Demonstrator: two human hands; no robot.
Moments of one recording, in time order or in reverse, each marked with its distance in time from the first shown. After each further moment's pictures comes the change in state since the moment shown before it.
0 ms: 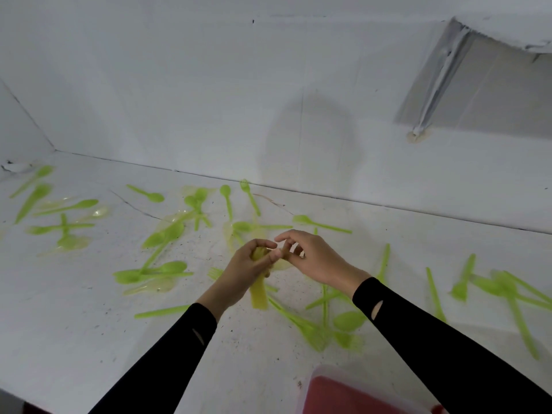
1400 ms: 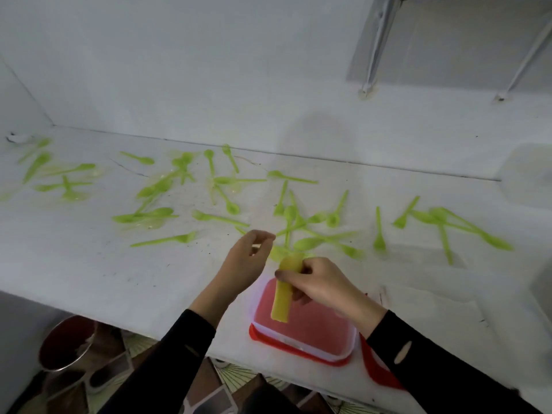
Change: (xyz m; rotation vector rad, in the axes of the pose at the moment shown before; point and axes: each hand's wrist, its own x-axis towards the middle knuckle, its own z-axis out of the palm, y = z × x) left_hand -0.161 -0.008 0.094 0.384 0.106 0.055; right_hand -0.221 -0.039 0.007 0.329 0.012 0.519
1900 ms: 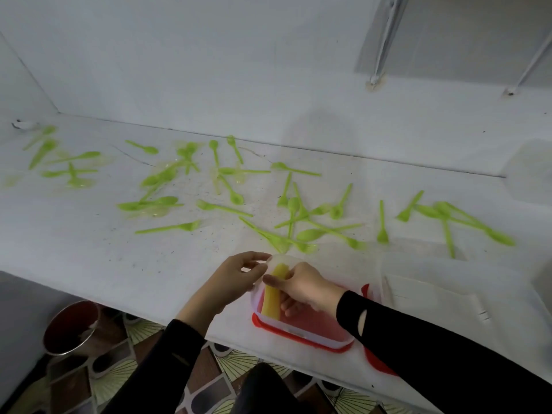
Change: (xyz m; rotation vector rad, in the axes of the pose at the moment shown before) left_hand -0.020 -0.052 -0.016 -0.023 -0.176 -0.146; right_hand 0.024 0.020 0.044 0.006 -0.166 0.258
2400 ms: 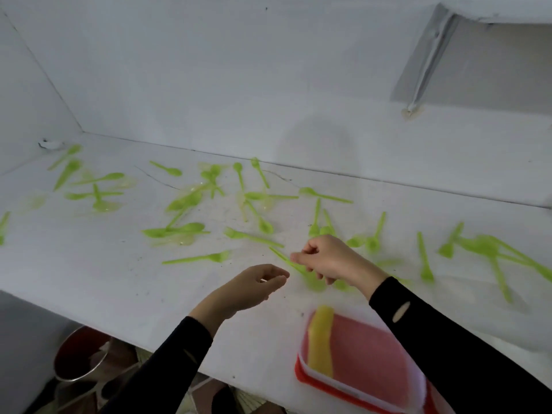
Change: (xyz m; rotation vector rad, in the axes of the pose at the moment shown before) left_hand 0.050 0.003 -0.068 0.125 -0.176 -0.027; right_hand 0.029 -0.107 -0.031 -0.326 0.128 -0.252
